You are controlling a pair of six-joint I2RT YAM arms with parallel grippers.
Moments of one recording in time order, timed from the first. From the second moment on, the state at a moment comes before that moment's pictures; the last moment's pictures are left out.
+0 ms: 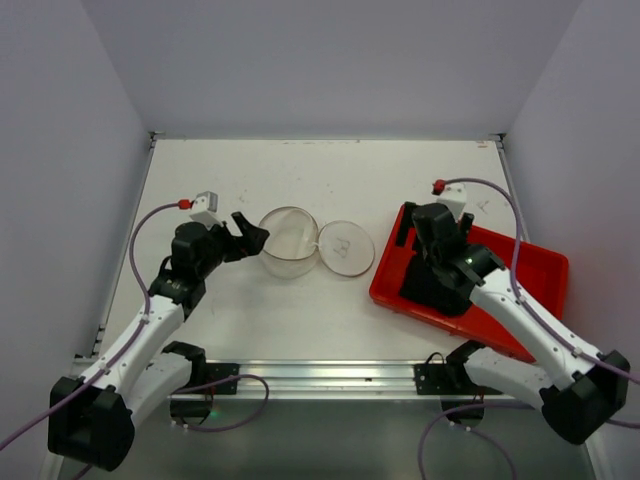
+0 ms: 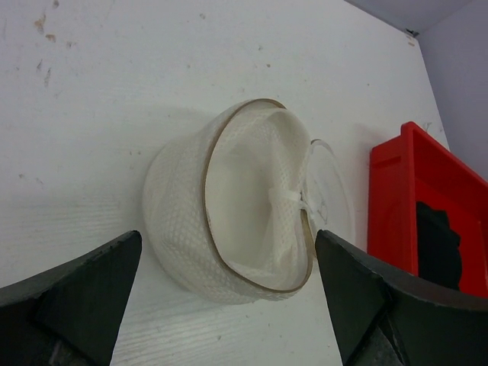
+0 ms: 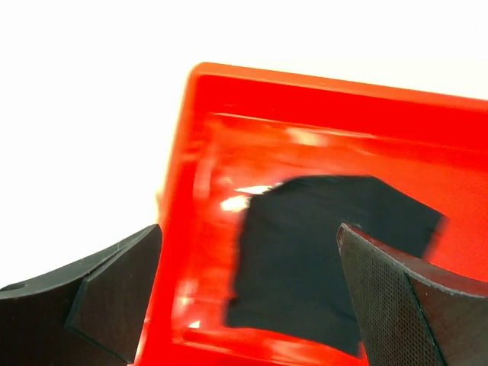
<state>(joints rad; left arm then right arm) -0.26 0.89 0.50 0.01 0.13 -0.57 0.56 0.96 0.85 -0.60 0.66 0.53</state>
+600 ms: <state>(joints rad) -0.40 0.74 0.49 0.06 0.15 -0.47 0.93 1.13 0.90 -0.17 0.44 0.46</state>
